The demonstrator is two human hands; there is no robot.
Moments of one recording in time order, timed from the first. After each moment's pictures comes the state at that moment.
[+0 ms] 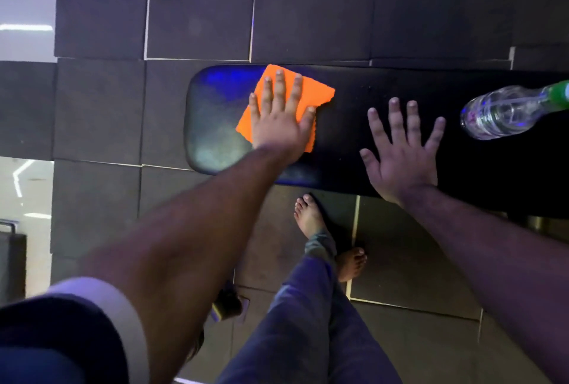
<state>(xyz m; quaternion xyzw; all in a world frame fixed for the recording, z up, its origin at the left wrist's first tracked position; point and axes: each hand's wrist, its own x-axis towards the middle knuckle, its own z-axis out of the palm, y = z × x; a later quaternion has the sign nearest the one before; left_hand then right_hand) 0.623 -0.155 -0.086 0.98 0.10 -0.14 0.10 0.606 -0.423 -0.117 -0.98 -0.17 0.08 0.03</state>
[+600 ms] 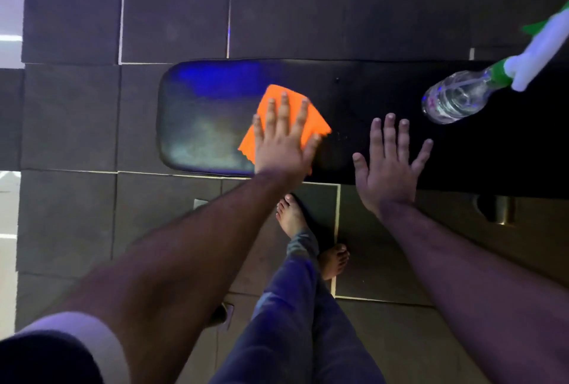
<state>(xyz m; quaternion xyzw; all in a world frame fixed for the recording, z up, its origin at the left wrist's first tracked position) 0.568 -0.219 -0.088 0.99 0.05 -0.12 0.10 0.553 -0.444 -0.108 -0.99 -0.04 0.08 0.07</state>
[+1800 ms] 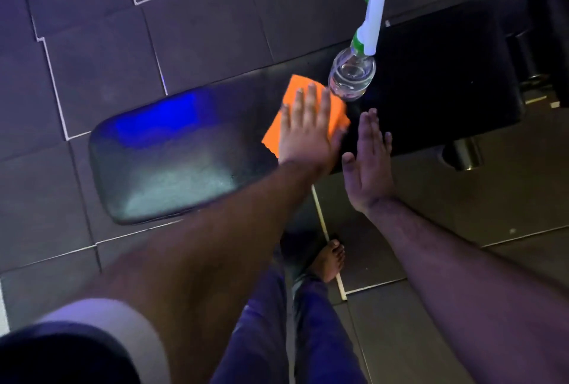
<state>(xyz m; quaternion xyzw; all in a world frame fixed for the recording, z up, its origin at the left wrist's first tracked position) 0.604 -0.380 -0.073 0.97 -0.14 -0.17 0.05 0.522 -0.513 -0.093 -0.93 0.07 0.01 0.35</state>
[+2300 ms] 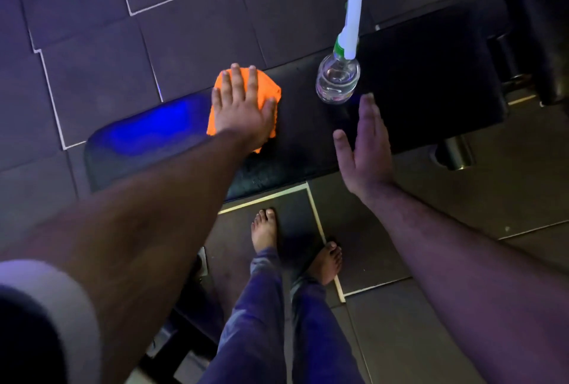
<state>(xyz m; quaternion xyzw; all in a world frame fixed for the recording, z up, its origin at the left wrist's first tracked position) 0.674 -0.296 -0.069 0.98 -0.05 -0.16 0.04 0.548 -0.521 -0.066 -0.92 0.11 -0.04 0.37</state>
